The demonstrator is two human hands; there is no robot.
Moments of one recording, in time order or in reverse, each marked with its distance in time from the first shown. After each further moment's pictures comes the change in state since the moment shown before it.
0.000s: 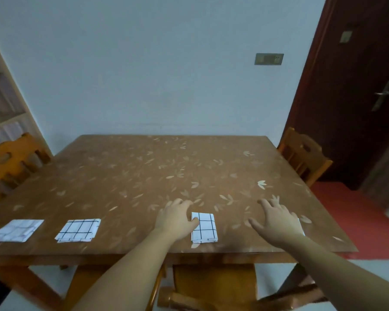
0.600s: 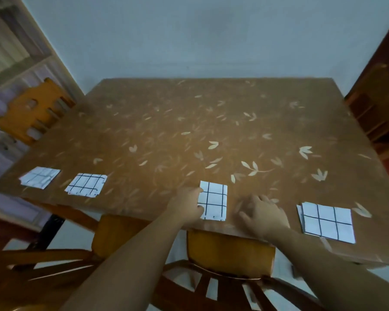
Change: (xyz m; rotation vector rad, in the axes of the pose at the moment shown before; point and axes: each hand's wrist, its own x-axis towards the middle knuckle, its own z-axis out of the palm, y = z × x) left_hand 0.066 0.000 0.104 -0.066 -0.259 -0.211; right_hand 0.090 0.006 0.132 0.170 -0.349 -0.184
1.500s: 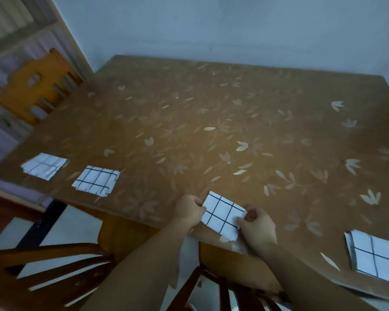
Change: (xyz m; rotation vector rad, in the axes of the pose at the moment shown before) left_hand 0.051 -0.086 0.019 -0.504 0.043 -0.407; right_hand 0.056 -0.083 0.065 0.750 -0.005 0.333
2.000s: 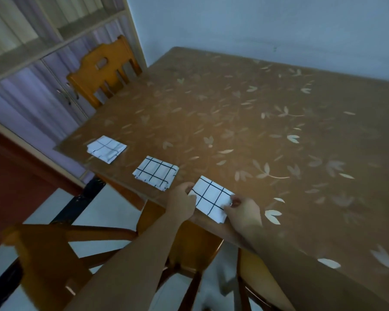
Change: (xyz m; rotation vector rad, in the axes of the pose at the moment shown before) left_hand 0.029 -0.126 -0.131 -0.205 0.272 -0.030; right_hand 0.000 -0.109 0.172 -0.223 -0.201 -0.236
